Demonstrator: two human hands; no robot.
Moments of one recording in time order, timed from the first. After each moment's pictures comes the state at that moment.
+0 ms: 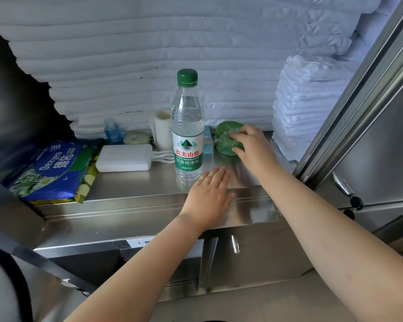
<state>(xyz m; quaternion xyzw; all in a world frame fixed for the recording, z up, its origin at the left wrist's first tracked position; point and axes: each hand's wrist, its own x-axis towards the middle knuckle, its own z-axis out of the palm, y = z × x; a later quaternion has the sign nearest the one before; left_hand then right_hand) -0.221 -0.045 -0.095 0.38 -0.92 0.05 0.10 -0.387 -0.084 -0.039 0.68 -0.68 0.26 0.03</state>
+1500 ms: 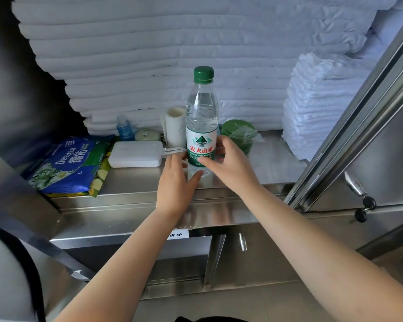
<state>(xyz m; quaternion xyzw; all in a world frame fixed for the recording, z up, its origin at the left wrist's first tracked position) -0.159 -0.068 -0.089 0.52 -0.71 -0.18 0.44 -0.305 -0.059 -0.047 0.64 -0.60 0.44 -0.20</state>
